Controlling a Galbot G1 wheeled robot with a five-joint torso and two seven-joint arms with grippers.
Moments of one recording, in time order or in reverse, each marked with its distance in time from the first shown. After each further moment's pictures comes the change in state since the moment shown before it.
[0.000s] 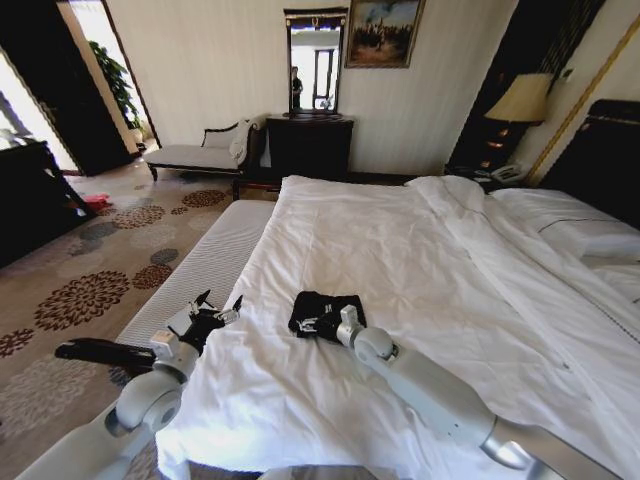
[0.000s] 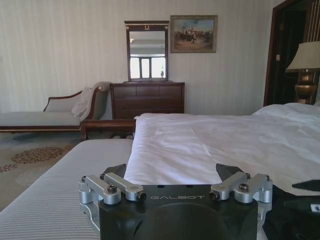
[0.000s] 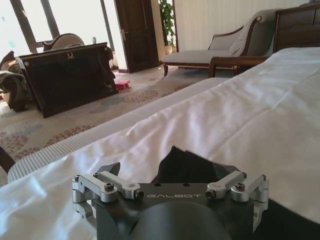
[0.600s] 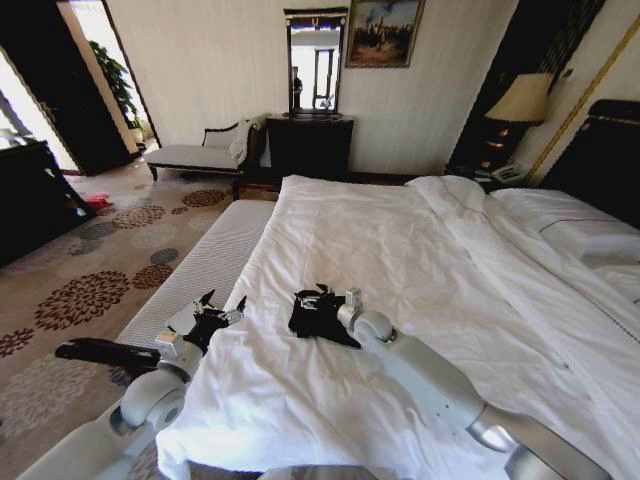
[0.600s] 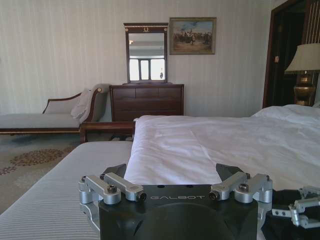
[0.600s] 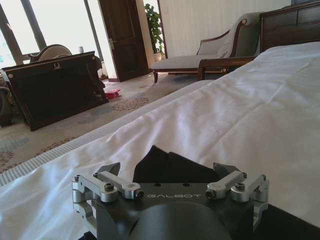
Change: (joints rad) left arm -0.004 0.015 -0.008 -0.008 -0.014 0.001 -0.005; right arm 0.044 0.160 -0.005 -0.250 -0.063 0.090 -0.042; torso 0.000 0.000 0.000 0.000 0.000
